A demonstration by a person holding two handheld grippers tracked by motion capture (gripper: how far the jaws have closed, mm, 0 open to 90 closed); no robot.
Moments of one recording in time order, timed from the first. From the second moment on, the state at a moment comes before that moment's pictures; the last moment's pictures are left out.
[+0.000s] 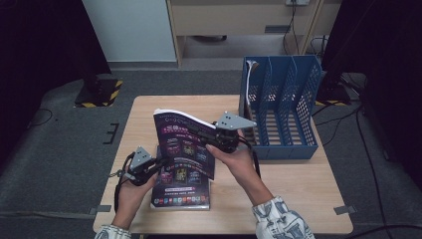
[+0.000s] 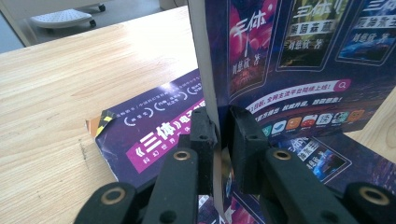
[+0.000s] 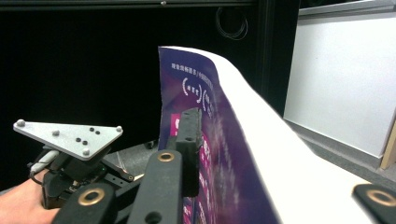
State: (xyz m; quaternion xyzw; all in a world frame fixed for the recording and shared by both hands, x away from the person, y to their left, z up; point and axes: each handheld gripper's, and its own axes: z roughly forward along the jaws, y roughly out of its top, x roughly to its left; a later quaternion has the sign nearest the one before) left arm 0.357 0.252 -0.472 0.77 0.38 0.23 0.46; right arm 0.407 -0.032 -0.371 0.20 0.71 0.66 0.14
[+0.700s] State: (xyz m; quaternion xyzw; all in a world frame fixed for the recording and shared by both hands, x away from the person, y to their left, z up) left arm 0.367 0.269 -0.482 0.73 0.46 0.24 0.45; right arm 0.401 -0.038 -0.361 0.21 0.70 0.65 0.21
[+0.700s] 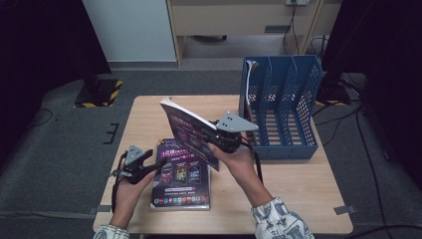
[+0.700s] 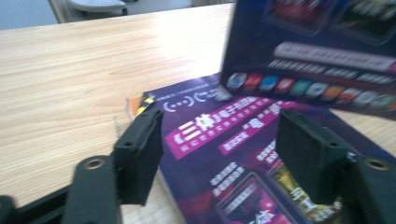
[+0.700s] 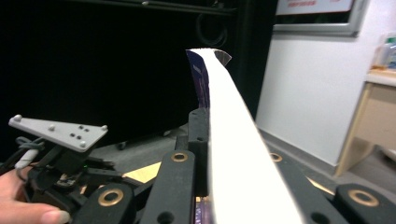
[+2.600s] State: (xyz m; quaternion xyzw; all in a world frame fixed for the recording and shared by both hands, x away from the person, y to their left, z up) left arm 0.384 0.276 -0.503 0.73 0.51 0.26 0.37; right arm 0.390 -0.095 -0.366 0.26 0.68 0.64 0.23
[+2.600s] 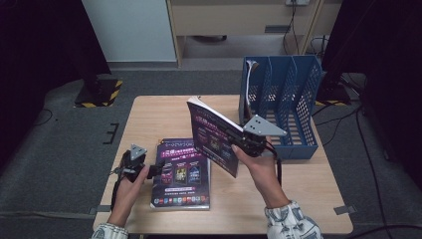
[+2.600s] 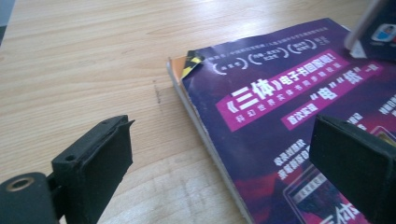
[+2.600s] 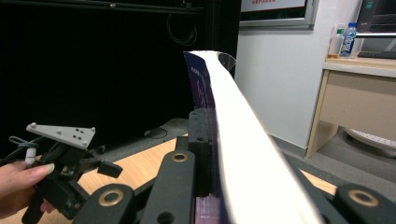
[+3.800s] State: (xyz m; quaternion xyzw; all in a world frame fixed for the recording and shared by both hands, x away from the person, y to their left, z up) left arm 0.388 0.300 -0.506 0.70 0.56 0.26 0.36; right arm 0.375 -0.132 -0.364 0.26 0.68 0.64 0.24
